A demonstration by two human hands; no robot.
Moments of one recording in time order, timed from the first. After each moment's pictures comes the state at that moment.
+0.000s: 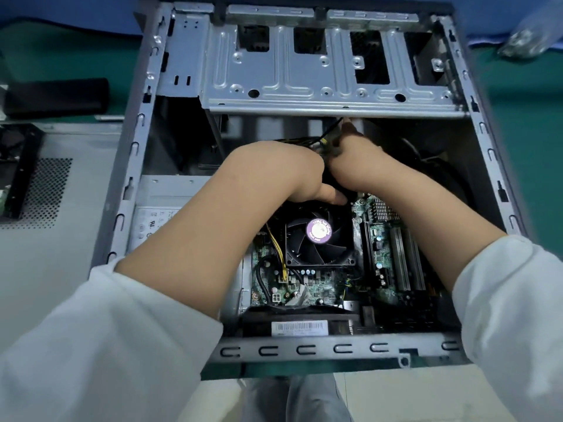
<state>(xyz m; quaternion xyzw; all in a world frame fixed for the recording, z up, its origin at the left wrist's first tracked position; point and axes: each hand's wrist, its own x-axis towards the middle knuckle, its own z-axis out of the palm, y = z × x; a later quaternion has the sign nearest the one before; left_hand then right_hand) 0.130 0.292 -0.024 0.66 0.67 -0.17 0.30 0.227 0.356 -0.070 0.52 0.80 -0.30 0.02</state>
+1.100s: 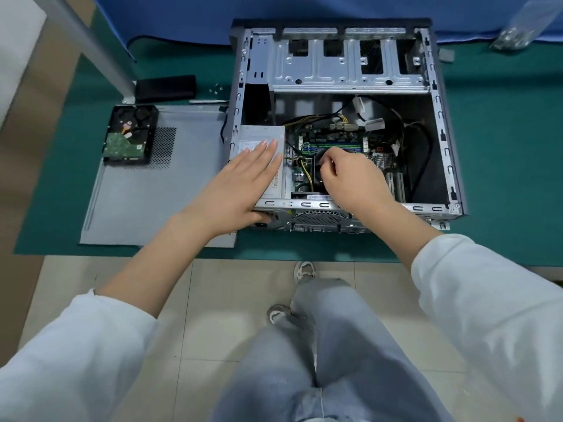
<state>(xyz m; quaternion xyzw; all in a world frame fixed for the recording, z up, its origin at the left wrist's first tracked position) 0.079 0.075 0.005 0.76 0.64 -0.07 0.07 0.266 0.197 0.001 0.46 0.86 -0.22 -0.06</state>
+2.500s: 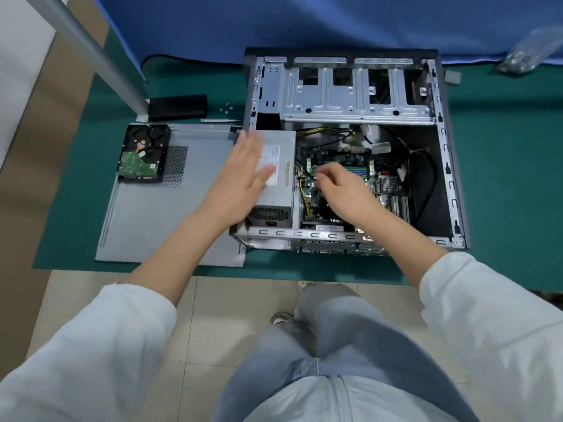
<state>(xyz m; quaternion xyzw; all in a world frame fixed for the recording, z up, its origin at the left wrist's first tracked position) 0.052 0.114 0.015 0.59 0.76 0.18 0.20 0.238 0.214 0.012 0.46 0.77 -0.45 -0.05</state>
